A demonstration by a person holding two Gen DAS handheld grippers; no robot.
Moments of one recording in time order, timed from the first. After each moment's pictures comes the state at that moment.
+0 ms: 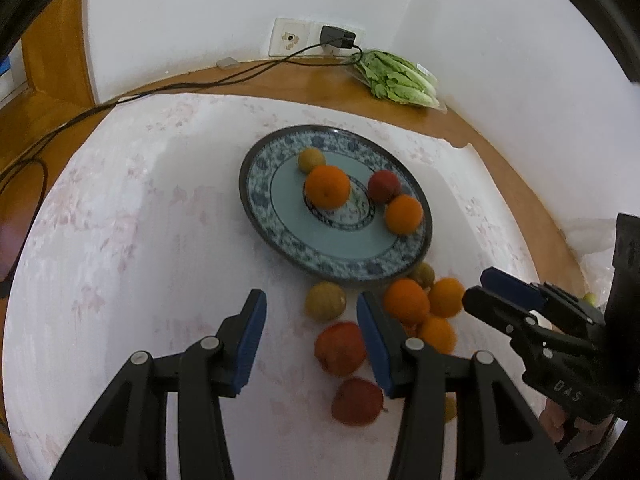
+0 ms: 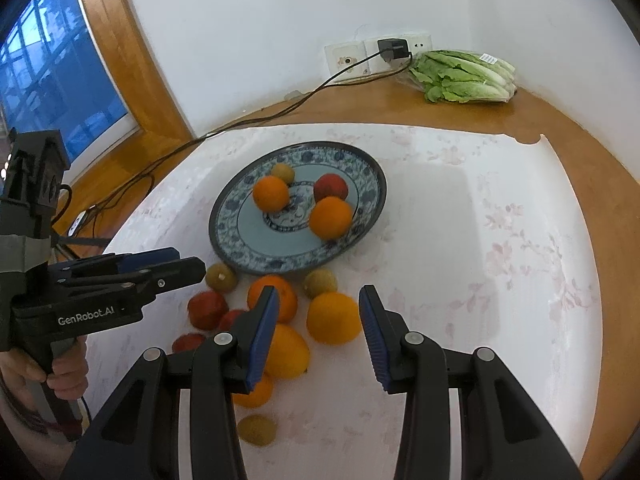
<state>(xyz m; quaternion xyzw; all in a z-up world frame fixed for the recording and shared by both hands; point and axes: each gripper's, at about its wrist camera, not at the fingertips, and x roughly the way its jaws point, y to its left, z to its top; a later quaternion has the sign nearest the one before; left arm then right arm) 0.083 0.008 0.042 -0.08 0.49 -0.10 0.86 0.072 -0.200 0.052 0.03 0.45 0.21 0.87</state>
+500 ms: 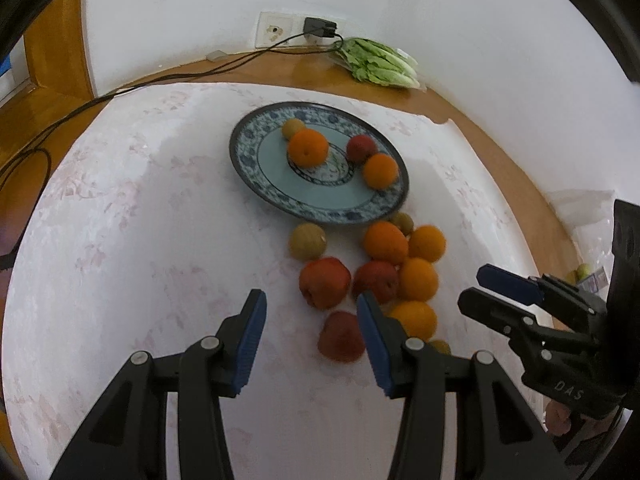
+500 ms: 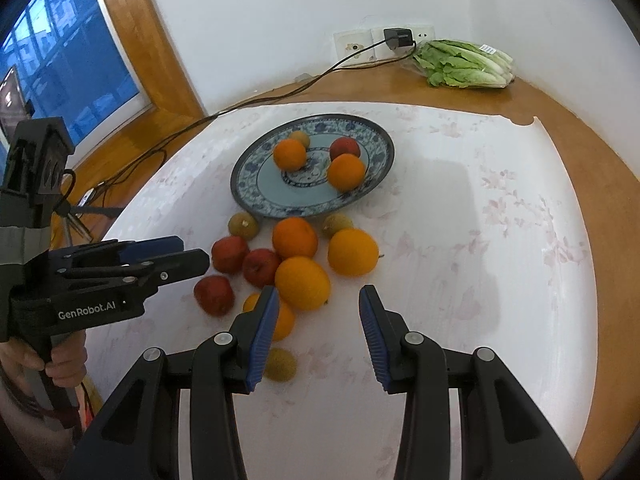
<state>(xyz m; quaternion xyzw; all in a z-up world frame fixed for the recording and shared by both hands) 0.043 0.001 0.040 -0.06 0.49 -0.12 0.86 0.028 -0.199 0.053 0.02 0.47 0.21 0.86</state>
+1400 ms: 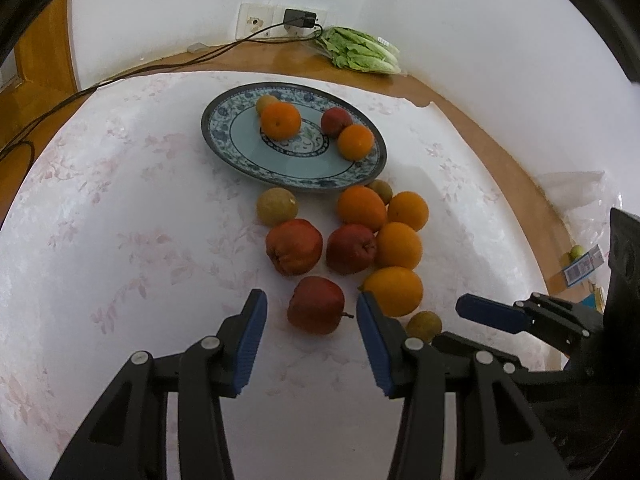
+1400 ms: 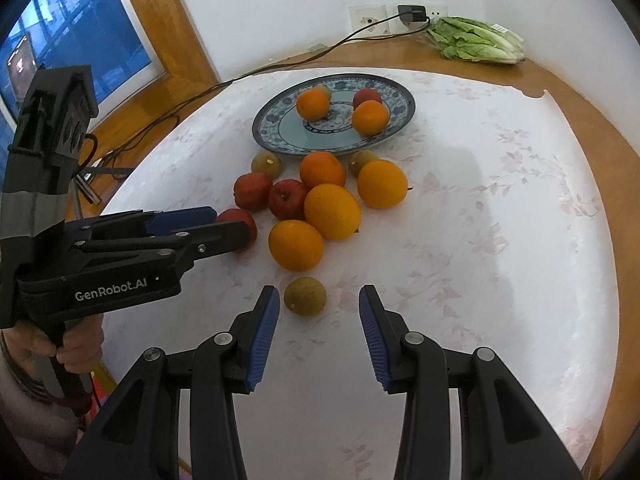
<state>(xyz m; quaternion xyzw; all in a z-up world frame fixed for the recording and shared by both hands) 0.028 -0.015 0.024 -0.06 0.49 -0.14 0.86 -0.006 -0.189 0.034 0.00 0.50 0.23 0.84</state>
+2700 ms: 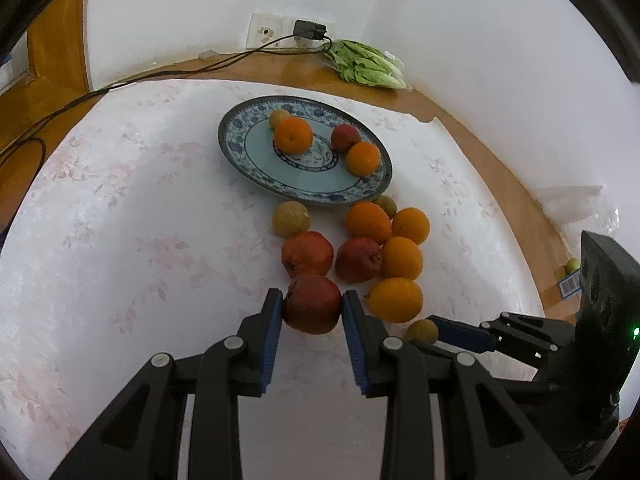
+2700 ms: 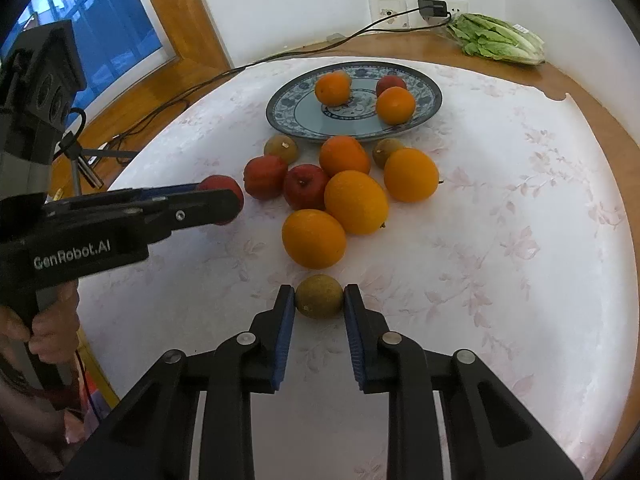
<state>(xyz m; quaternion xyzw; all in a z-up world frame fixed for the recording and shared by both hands) 0.026 -0.001 0.035 -0.08 0.48 -0.13 0.86 -0.004 -0.175 0.018 -0.01 0.50 0.25 0.83</state>
